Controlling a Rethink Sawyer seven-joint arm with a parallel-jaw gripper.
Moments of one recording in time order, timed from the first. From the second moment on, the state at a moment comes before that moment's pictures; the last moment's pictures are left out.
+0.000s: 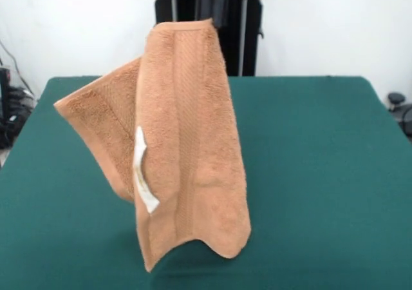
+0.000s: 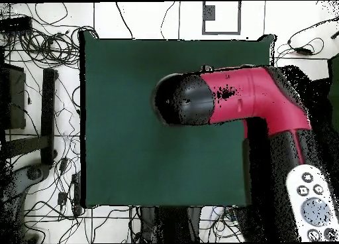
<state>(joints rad) -0.51 -0.96 0.57 1.51 -0.49 0.97 1.88</state>
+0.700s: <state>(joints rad) -0.35 -0.95 0.40 1.51 -0.49 0.91 1.88</state>
